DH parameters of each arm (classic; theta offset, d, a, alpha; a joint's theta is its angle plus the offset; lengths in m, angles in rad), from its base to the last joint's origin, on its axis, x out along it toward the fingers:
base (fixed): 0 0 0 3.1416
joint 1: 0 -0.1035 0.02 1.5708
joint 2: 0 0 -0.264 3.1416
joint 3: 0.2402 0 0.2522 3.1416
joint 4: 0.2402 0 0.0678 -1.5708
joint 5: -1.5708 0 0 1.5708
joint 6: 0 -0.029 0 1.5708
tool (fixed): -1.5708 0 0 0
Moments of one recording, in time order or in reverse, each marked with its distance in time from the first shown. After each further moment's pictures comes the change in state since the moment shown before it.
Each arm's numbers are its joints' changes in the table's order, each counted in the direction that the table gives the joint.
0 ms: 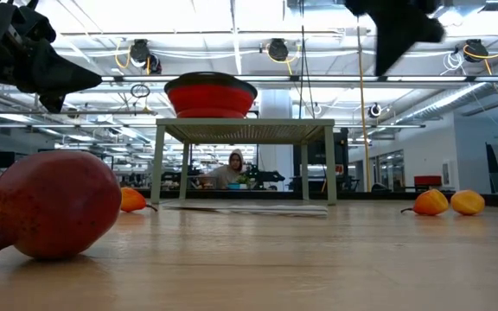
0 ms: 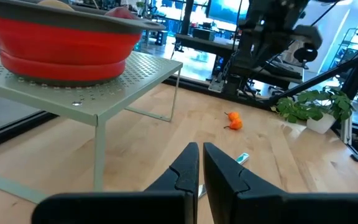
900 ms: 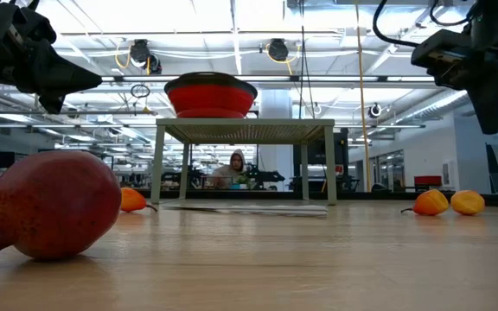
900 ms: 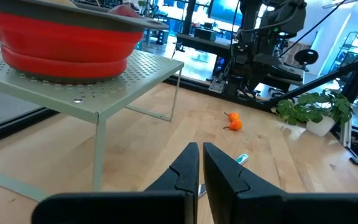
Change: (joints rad) left arm 0.000 0.000 0.000 0.003 -0.004 0.021; right arm 0.000 -0.391 -0.539 -0.114 -0.321 -0.763
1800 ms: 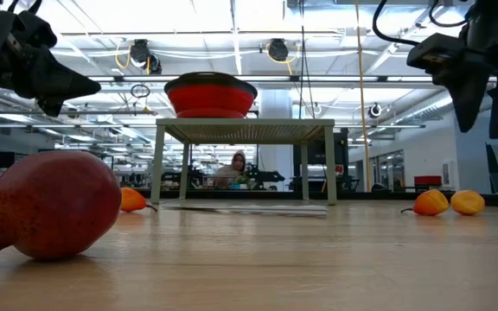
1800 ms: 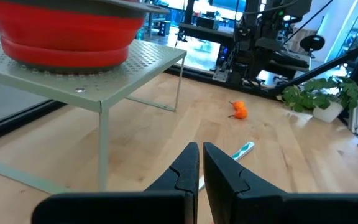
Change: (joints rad) left arm 0.000 0.000 0.000 0.047 0.000 -0.016; right arm 0.000 0.003 0.000 0.003 0.063 -0.016
